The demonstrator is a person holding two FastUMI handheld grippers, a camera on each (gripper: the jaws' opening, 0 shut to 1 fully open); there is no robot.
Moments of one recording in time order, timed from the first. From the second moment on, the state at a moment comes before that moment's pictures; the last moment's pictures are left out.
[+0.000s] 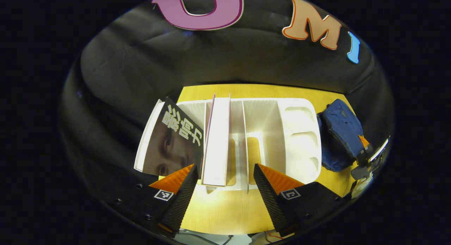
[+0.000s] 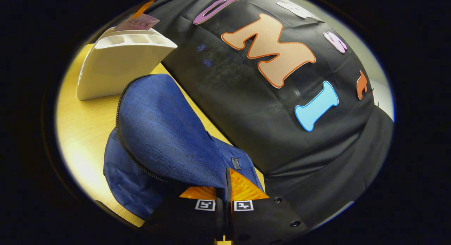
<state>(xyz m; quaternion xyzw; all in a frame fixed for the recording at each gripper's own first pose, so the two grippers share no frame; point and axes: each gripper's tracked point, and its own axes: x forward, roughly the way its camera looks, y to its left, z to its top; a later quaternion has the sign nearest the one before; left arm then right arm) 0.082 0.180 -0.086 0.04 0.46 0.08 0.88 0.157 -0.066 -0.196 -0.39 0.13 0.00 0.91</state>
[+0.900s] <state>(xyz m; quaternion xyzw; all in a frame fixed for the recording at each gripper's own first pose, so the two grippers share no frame) 0.122 0.199 -0.137 0.03 0.59 0.05 0.81 0.157 -0.074 -0.174 -0.38 0.13 -0.02 0.92</state>
